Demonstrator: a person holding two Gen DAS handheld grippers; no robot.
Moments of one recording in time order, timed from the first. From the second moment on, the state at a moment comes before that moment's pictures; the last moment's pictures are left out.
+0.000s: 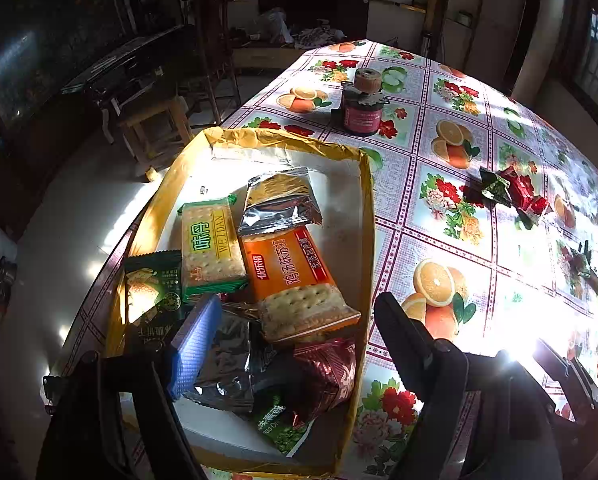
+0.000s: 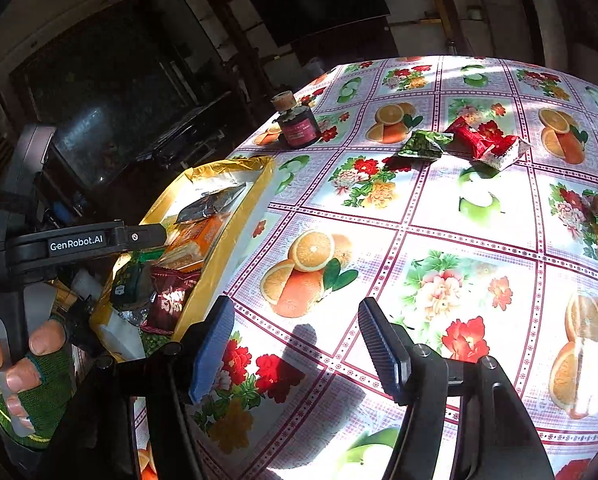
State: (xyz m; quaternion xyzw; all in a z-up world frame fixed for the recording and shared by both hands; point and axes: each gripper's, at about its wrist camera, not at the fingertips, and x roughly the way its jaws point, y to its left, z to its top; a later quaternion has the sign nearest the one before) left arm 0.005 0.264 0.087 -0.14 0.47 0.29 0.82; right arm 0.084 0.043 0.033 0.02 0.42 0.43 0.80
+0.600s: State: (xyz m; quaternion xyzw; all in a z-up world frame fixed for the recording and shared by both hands) left arm 0.141 0.190 0.075 -0.09 0.51 0.22 0.83; right arm 0.203 -0.020 0.037 0.08 0.41 0.28 0.86
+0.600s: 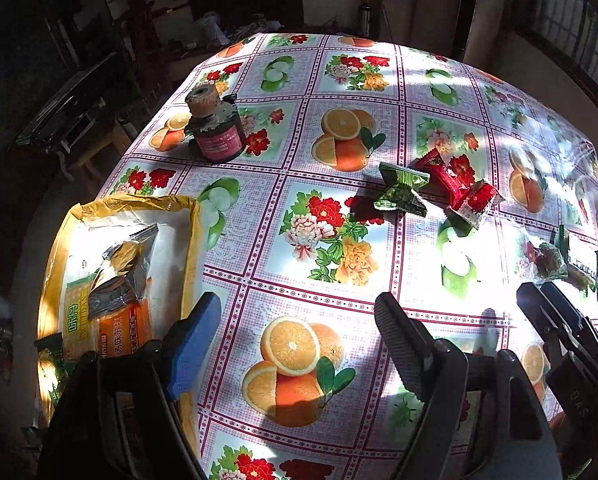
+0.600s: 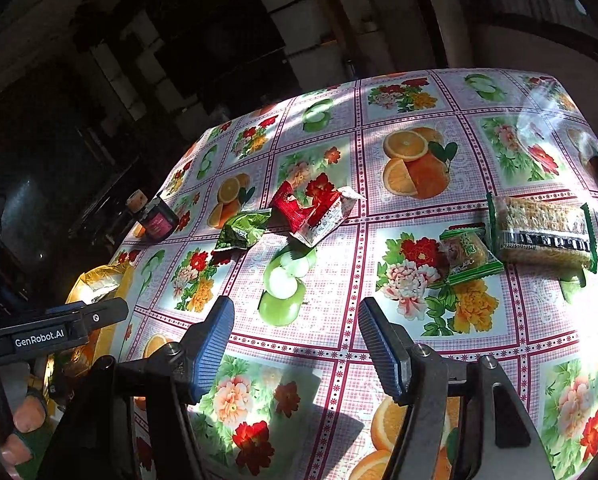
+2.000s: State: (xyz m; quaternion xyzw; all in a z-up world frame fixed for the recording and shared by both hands) left arm 0.257 0.178 0.015 -0.12 0.54 0.17 0.82; right arm 0.189 -0.041 0.044 0.08 0.41 0.30 0.86
